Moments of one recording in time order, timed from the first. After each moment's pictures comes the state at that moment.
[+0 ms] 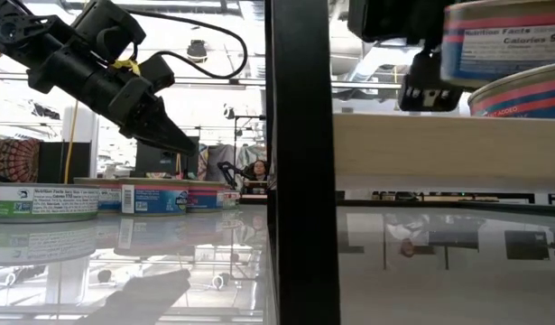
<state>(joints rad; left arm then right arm) 0.09 1.09 0.34 0.30 -0.21 -0.10 0.22 1.70 1.25 -0.80 -0.69 0.41</state>
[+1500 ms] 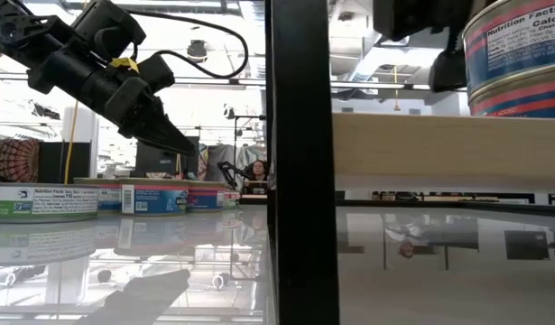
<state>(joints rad) 0.09 1.09 0.34 0.30 -0.19 -0.07 0.19 1.64 1.32 -1.12 -0.63 0.44</state>
